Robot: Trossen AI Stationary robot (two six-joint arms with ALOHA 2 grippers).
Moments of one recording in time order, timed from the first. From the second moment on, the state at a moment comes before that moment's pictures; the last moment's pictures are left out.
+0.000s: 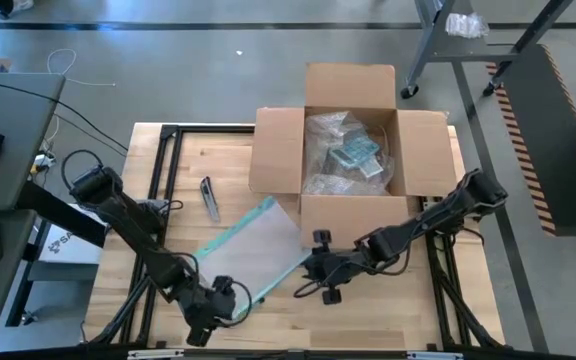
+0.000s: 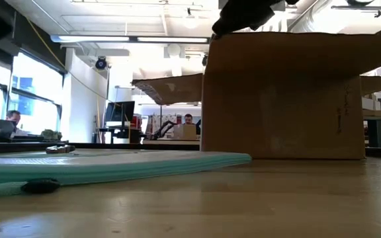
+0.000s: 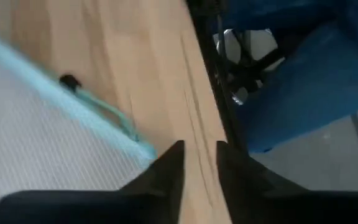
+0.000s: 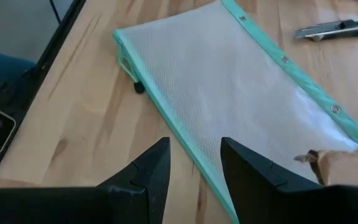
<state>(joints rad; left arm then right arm) -0.83 1.58 0.92 -0.23 -0.10 -0.58 0.47 1.70 1.23 -0.31 0.29 0.16</state>
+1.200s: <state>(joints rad) -0.86 1.85 1.27 -0.70 -0.79 -0.94 0.53 1.72 1.23 -0.12 0.33 0.17</state>
